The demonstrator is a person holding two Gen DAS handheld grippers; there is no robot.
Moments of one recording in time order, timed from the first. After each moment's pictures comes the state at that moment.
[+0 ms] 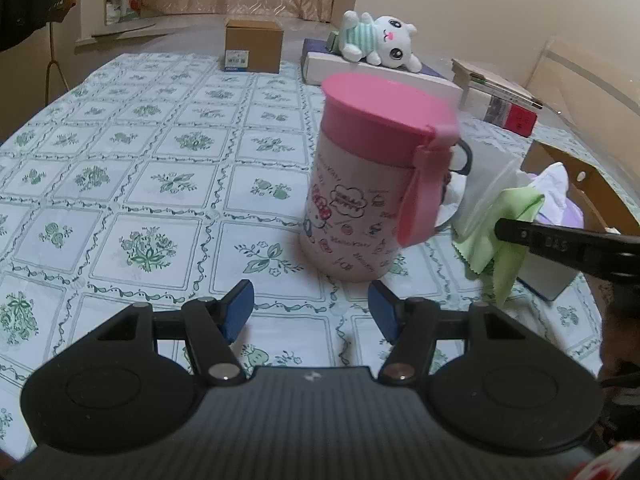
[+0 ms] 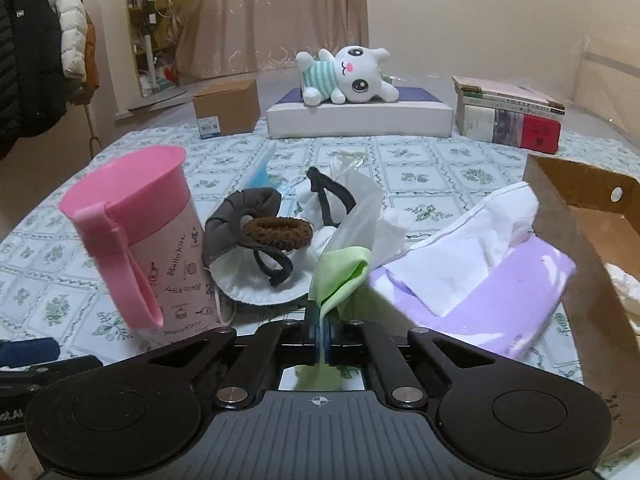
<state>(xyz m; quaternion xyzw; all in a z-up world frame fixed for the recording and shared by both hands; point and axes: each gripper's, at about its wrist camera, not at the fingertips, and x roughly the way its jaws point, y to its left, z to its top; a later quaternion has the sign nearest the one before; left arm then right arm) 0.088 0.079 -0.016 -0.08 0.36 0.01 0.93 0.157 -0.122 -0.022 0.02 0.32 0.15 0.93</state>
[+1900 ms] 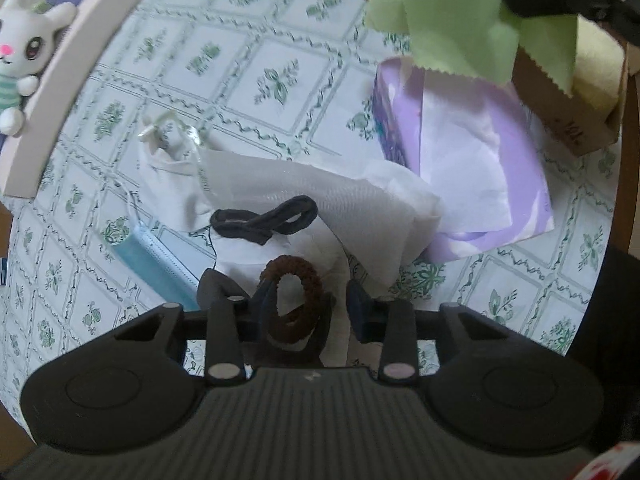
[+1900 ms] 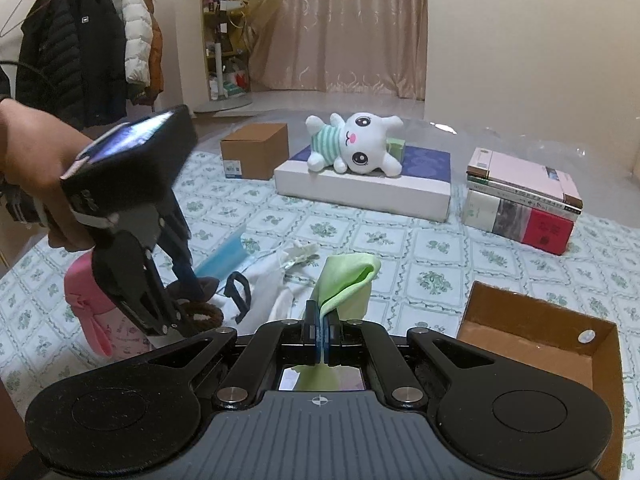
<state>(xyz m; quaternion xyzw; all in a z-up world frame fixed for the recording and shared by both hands) 0.335 -0.095 0.012 0.36 0.59 -0.30 0.66 0.233 -0.257 0.068 -0.04 0.30 0.28 0.91</state>
